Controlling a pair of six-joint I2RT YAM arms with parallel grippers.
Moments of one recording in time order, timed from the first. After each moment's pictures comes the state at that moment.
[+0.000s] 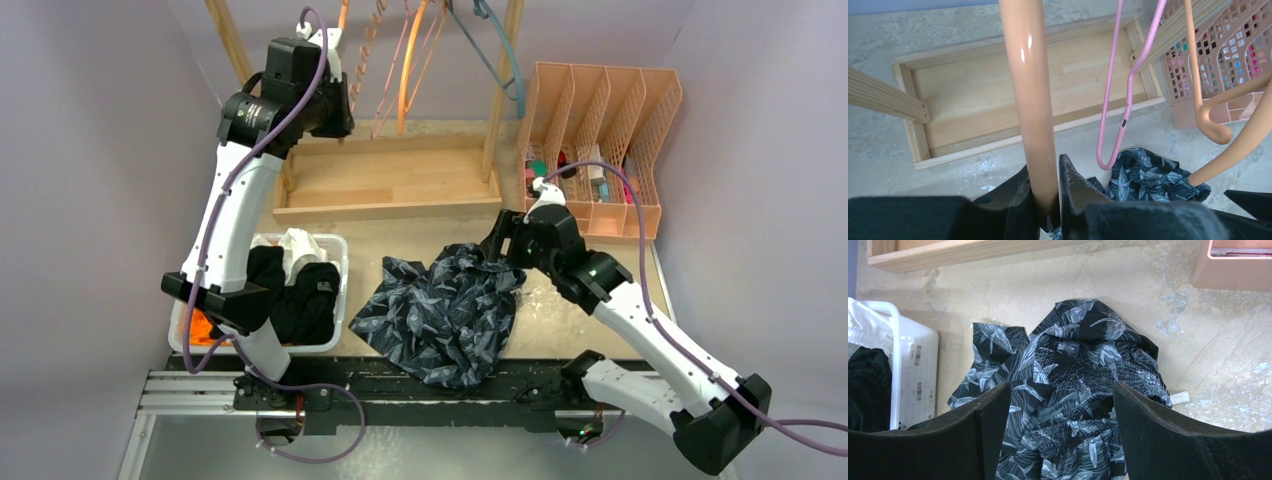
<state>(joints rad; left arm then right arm) -0.37 1.73 2.30 -1.13 -0.04 -0.22 0.58 0.96 0.87 -0.54 0.16 0.60</state>
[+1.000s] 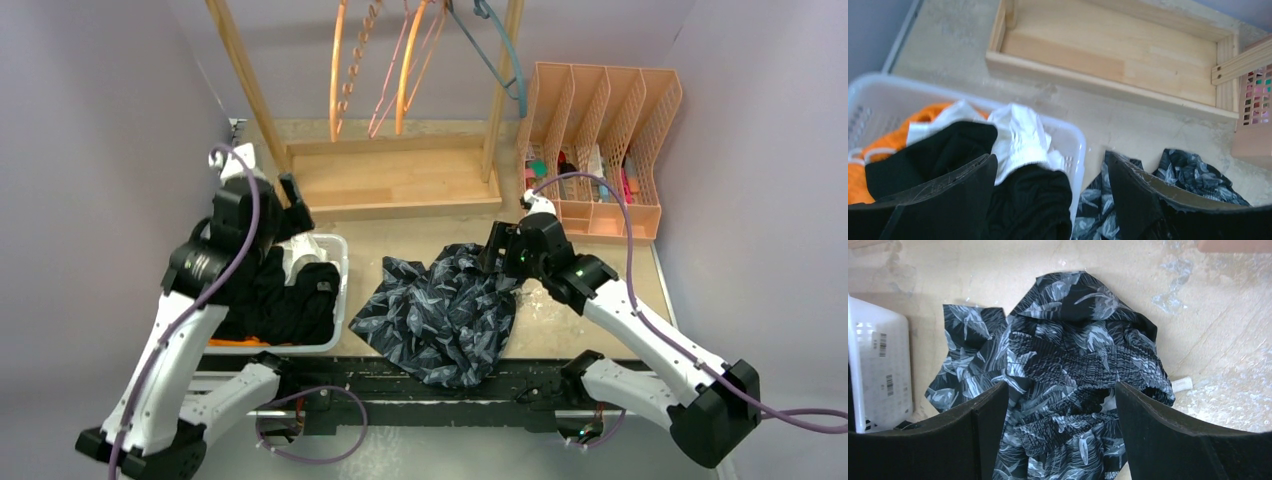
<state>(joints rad) -0.37 0.98 1.35 -0.93 -0.40 -0.47 0.58 0.99 0.79 -0.51 0.15 0.62</state>
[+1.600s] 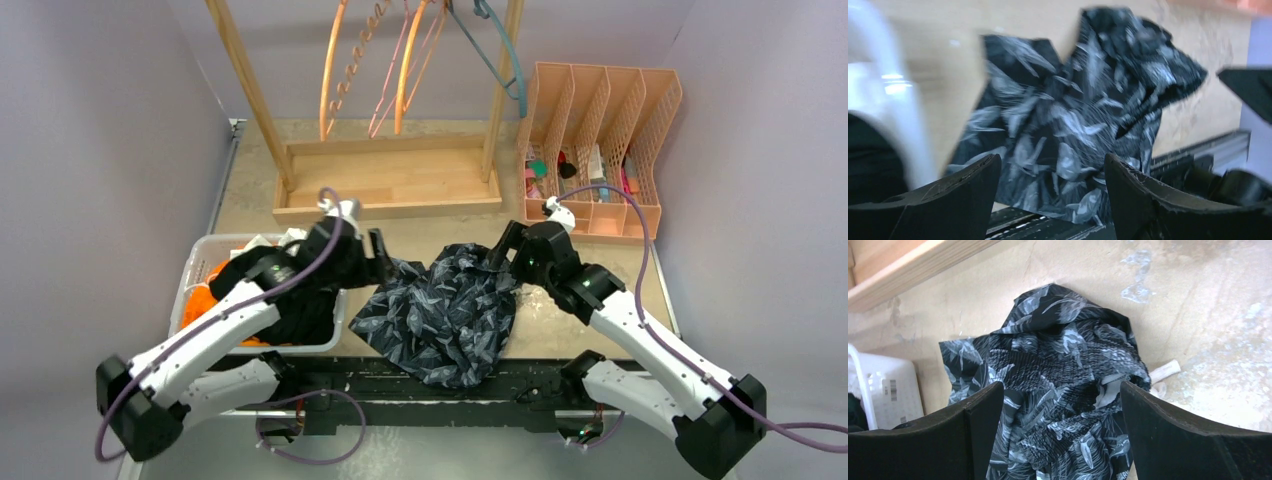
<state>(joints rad) -0.64 0.95 0.87 -0.65 -0.05 -0.77 0.58 0.93 0.73 -0.53 0.27 0.80</state>
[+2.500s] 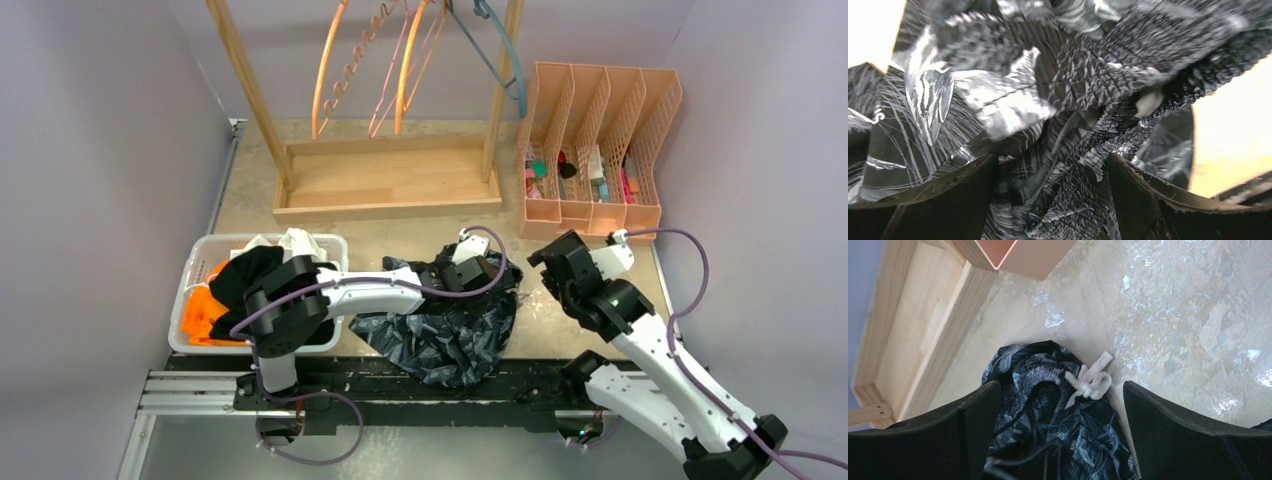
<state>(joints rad) -1.17 1.81 1.22 -0.36 -0.37 -0.72 0.58 0.77 0.77 -0.92 0.64 1.34</state>
